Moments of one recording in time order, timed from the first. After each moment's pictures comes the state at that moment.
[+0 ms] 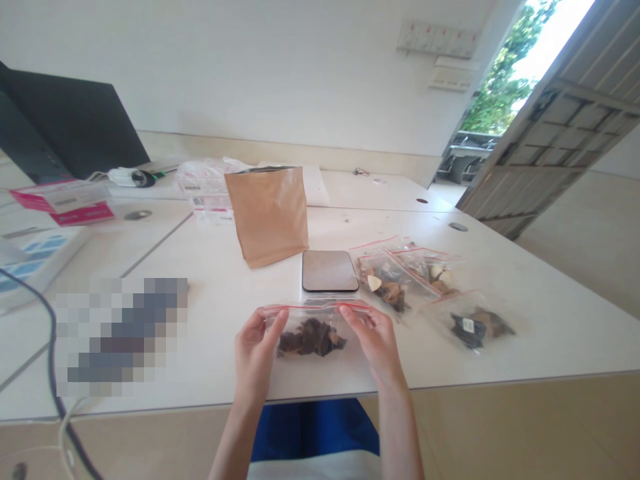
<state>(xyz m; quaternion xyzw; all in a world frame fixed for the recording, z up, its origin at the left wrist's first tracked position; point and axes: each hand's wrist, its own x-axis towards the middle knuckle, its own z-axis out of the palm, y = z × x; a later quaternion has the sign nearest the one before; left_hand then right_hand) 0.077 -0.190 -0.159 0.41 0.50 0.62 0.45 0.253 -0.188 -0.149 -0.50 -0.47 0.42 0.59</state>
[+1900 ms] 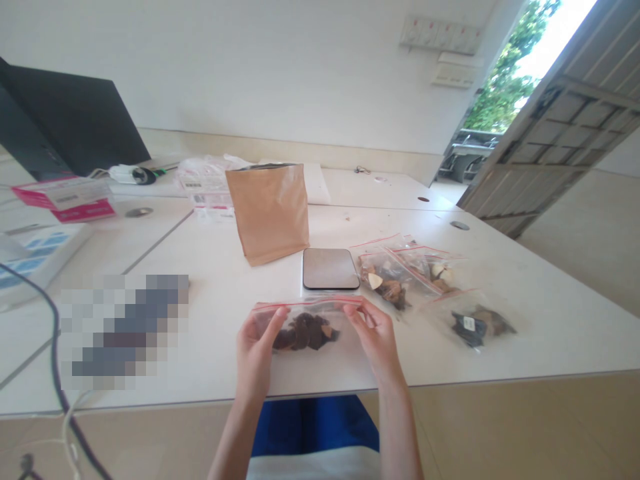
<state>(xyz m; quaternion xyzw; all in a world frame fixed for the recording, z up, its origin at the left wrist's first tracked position) 0.079 -0.189 -0.157 0.38 0.48 0.66 0.45 0.257 -0.188 -0.152 -0.48 -0.53 0.39 0.58</state>
